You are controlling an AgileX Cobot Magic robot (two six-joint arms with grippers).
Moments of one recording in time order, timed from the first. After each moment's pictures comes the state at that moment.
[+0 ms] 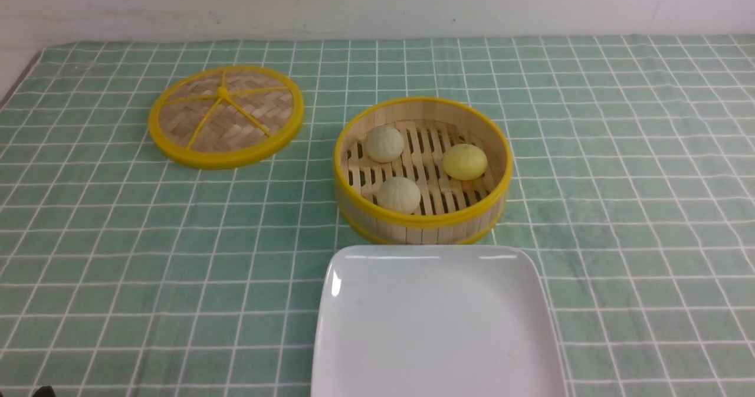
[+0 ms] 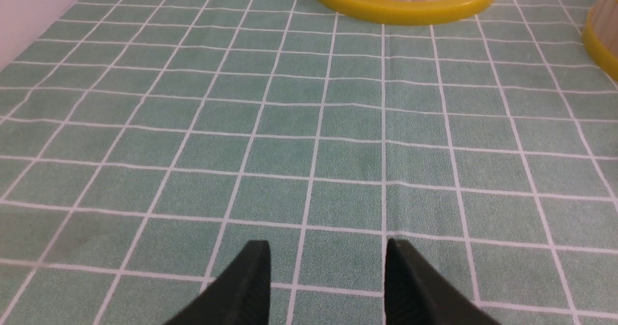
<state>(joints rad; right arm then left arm) -0.11 -0.01 -0.40 0.16 0.60 0.16 -0.01 -0.01 0.02 0.13 0.39 -0.15</state>
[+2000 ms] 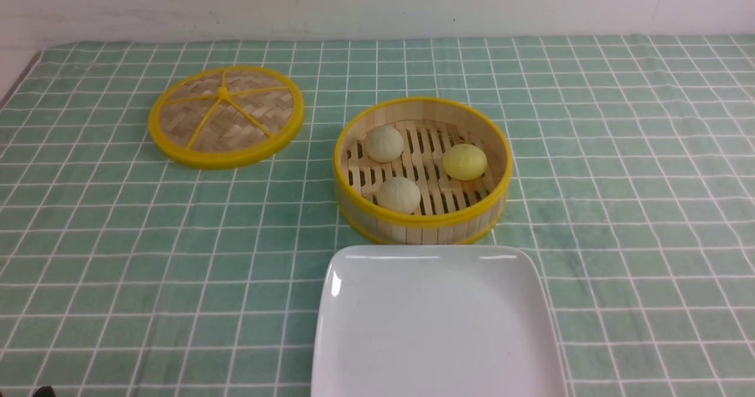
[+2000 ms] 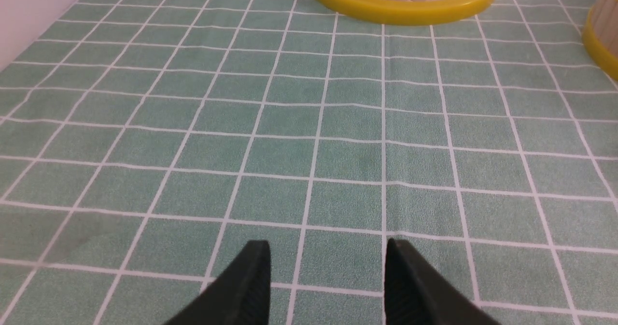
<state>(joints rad) -0.11 -0.01 -0.40 0.17 0.50 0.16 -0.01 -0.01 0.02 0.13 0.39 -0.15</state>
